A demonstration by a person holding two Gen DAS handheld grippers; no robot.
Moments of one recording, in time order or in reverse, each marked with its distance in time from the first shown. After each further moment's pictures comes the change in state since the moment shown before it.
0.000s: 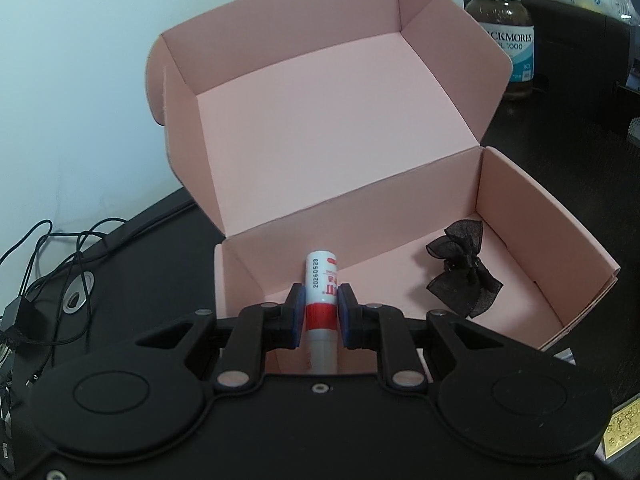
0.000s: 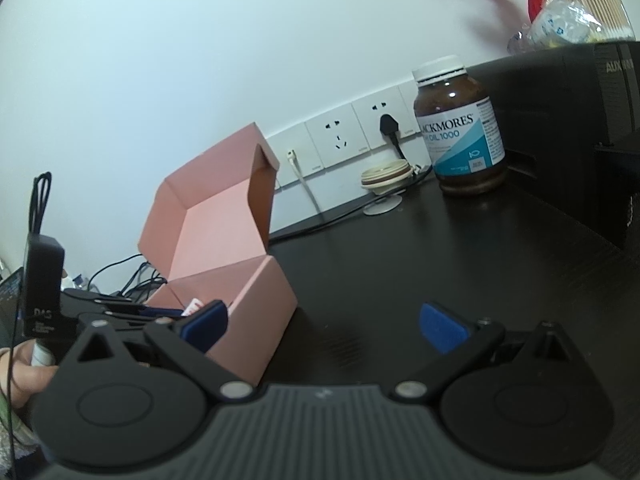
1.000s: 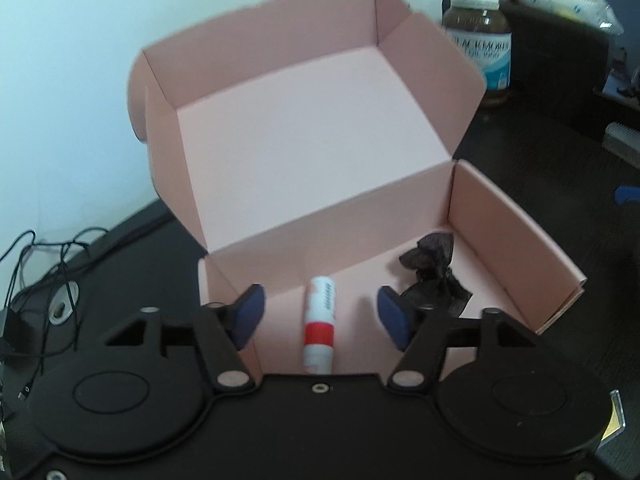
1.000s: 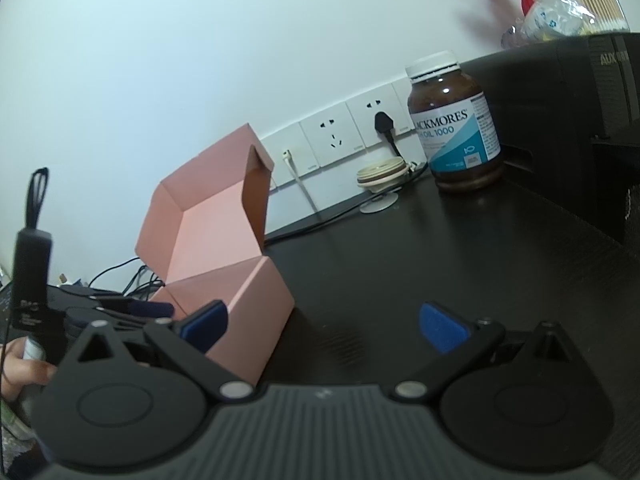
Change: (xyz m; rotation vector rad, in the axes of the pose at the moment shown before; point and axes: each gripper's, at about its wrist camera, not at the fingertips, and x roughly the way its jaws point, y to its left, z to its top) left arm -0.012 0.007 0.007 0.015 -0.040 -0.064; right arm 0.000 -0.005 0.001 0.021 0.004 -0.001
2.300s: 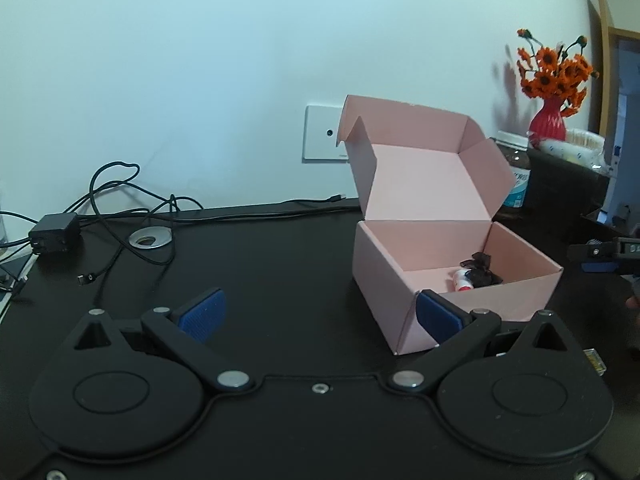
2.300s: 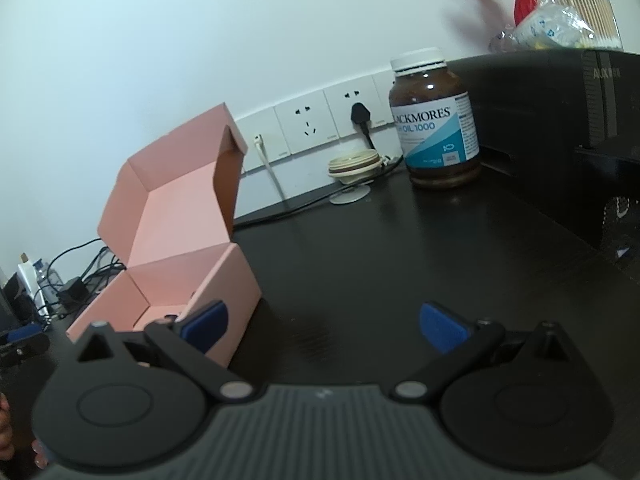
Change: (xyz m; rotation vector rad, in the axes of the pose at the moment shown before) left arm -0.092 0.093 -0.128 -0.325 -0.345 -0.046; right arm 0.012 0.008 0.000 -0.056 0.031 -0.131
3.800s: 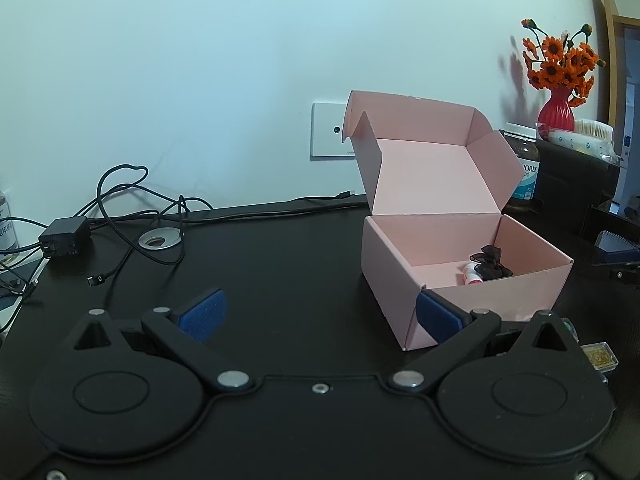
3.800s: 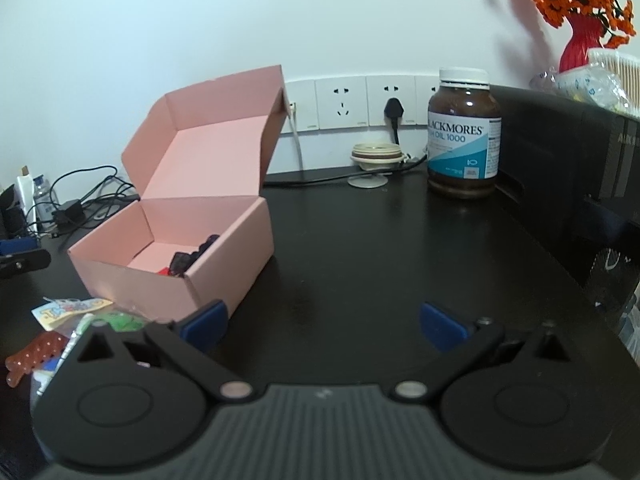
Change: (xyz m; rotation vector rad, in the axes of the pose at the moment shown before) left arm 0.000 -0.005 -0.002 0.026 0.006 0.047; right arm -0.017 0.028 -0.008 -0.240 0.066 -0.037
